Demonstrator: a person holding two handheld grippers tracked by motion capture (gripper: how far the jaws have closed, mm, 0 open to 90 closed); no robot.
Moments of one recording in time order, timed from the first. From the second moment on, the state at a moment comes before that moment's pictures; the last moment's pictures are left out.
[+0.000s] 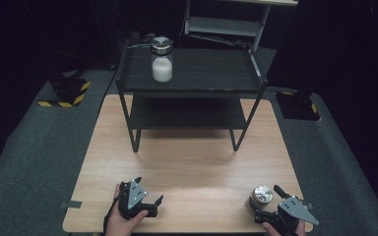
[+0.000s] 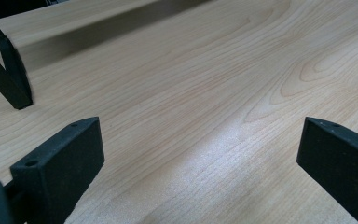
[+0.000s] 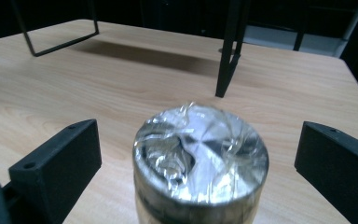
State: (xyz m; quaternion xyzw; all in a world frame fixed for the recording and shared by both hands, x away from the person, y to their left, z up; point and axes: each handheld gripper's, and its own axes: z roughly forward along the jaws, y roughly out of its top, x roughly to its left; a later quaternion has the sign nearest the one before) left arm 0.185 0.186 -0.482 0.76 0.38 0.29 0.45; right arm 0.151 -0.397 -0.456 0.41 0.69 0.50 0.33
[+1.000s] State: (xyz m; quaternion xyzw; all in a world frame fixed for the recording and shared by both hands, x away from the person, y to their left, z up) left arm 0.185 0.186 -0.482 0.76 0.38 0.29 0.45; right arm 0.156 -0.409 -0.470 0.40 0.69 0.51 0.30
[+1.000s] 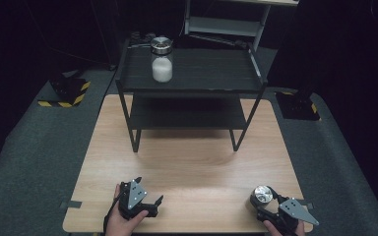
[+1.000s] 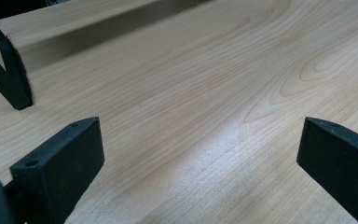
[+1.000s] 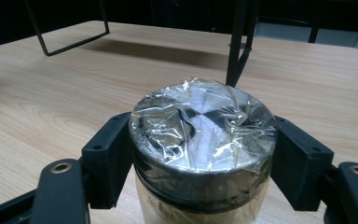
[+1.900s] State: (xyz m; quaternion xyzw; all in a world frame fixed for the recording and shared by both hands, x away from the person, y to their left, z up) left arm 0.185 0.186 -0.482 0.76 0.38 0.28 0.45; right arm 0.159 -0.409 -0.469 0.40 0.69 0.52 0.30
